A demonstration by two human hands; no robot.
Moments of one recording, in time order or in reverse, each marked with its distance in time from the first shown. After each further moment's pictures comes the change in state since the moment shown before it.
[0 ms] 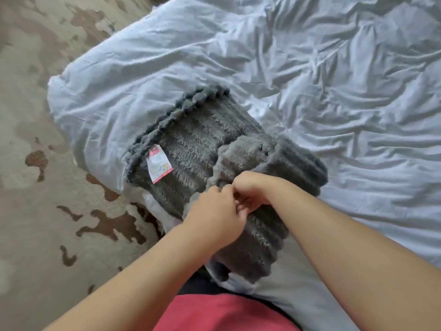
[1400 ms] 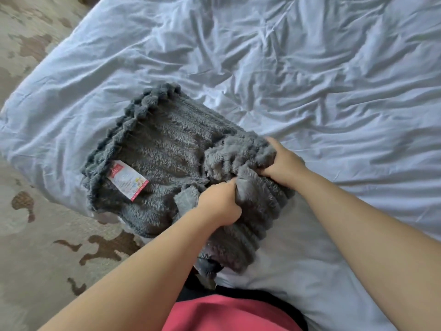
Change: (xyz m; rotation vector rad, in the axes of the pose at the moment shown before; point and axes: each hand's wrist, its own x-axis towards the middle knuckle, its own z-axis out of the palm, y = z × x) left_hand 0.088 0.053 0.073 0.195 -0.291 0.135; right_hand 0.014 0.138 -0.113 -0.095 0.791 -0.316
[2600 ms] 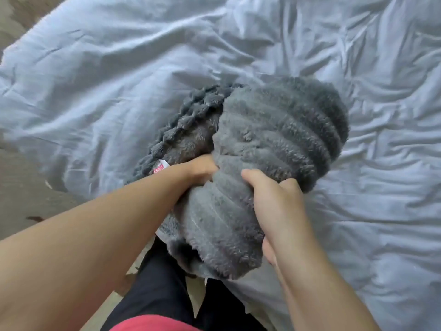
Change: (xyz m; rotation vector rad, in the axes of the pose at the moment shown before) left_hand 0.053 -0.222 -0.127 -0.561 -0.192 0.133; right_hand -0.056 -0.302 0.088 0.632 0.189 0.602
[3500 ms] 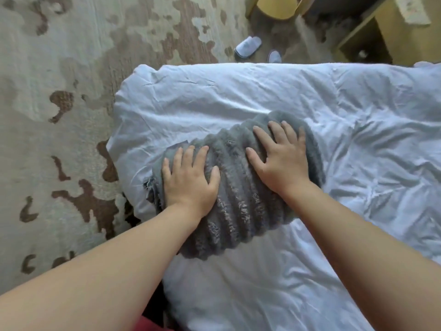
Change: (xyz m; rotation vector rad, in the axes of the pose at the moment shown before) left_hand -0.095 -0.018 0.006 0.056 1.211 -0.463; right_hand 0.060 -0.120 0.072 -1.265 0.049 -1.692
